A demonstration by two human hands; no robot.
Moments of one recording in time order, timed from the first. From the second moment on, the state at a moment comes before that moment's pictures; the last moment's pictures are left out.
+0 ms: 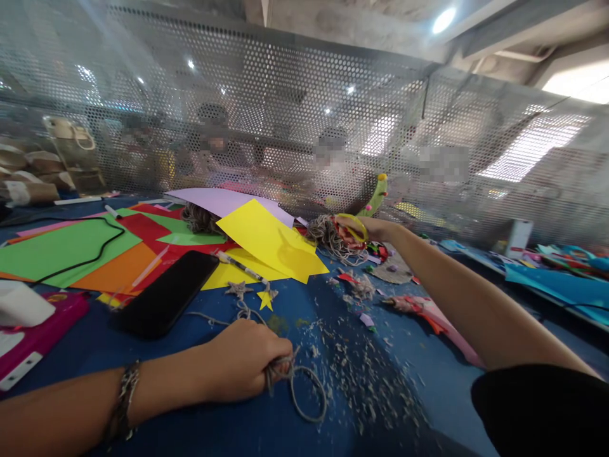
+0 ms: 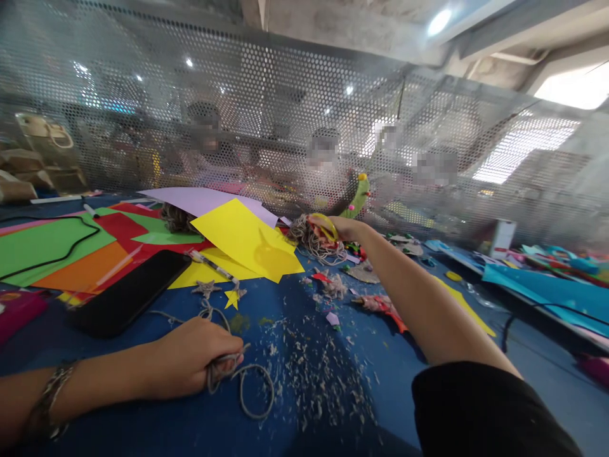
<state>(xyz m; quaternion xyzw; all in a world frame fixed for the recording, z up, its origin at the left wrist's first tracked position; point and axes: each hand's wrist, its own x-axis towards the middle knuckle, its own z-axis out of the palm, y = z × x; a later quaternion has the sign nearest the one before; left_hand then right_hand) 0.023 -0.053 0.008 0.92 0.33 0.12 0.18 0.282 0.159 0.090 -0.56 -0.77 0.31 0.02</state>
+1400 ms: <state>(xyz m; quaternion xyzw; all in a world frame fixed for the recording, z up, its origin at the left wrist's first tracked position) -0.067 -0.044 0.121 0.78 0.54 0.28 0.12 0.338 -0.029 0.122 -0.51 -0.69 0.44 0.26</state>
